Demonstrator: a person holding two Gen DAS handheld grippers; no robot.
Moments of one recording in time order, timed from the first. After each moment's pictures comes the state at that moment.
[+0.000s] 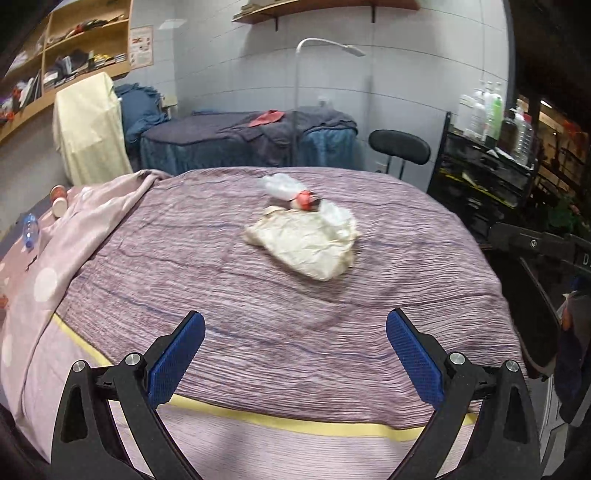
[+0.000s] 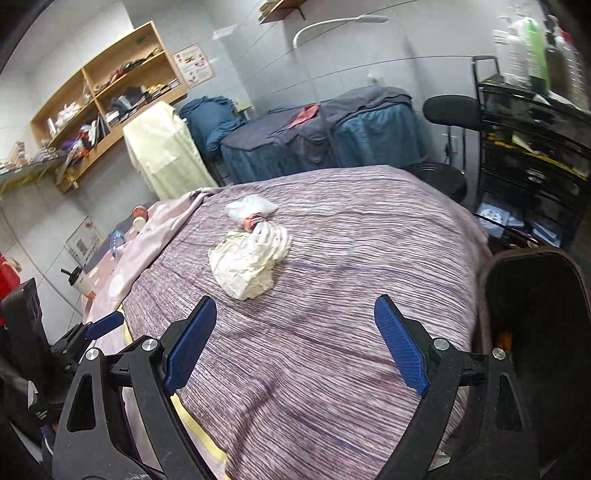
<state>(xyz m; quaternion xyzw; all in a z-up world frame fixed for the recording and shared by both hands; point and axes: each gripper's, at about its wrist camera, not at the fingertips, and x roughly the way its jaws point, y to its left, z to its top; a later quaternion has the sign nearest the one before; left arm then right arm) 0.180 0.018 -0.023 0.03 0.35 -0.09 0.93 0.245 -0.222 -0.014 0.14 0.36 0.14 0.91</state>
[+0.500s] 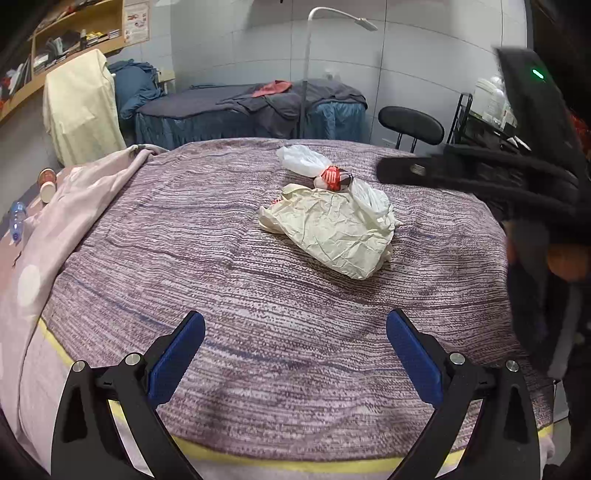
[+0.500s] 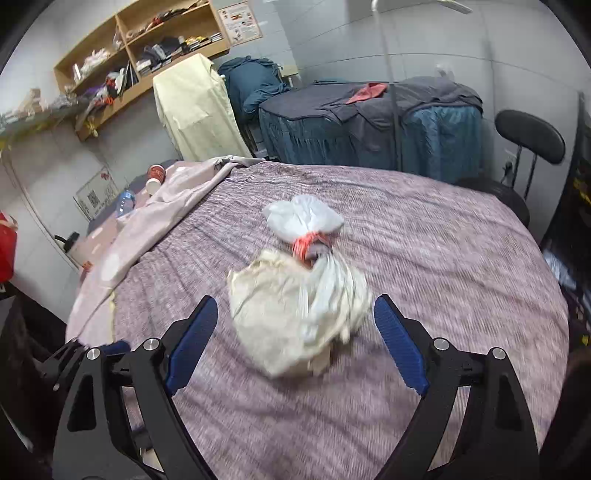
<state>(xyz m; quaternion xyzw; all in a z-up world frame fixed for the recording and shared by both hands) 0.233 0.031 -0.048 0.03 0.40 -0.11 0.91 0.389 -0.119 -0.031 0.06 0.39 0.21 0.89</state>
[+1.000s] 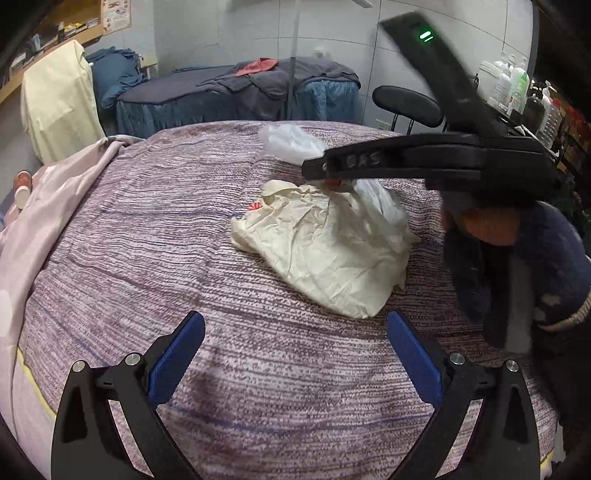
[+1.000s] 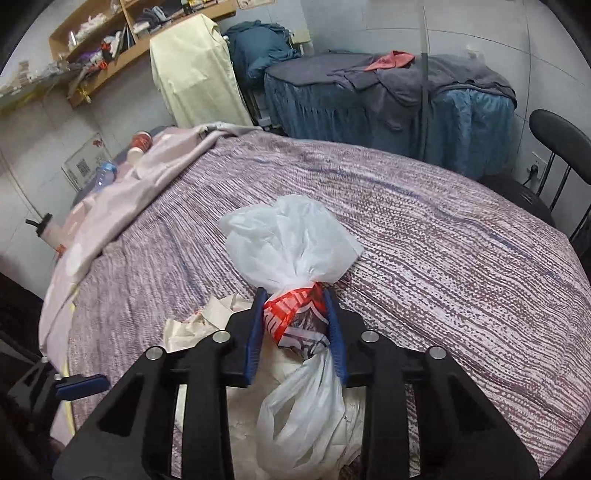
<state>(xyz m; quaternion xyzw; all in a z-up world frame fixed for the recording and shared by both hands) 0.288 0.014 -0.066 0.03 0.44 -0.13 0.89 0.474 -0.093 -0.065 0.03 0.42 0.23 0.88</state>
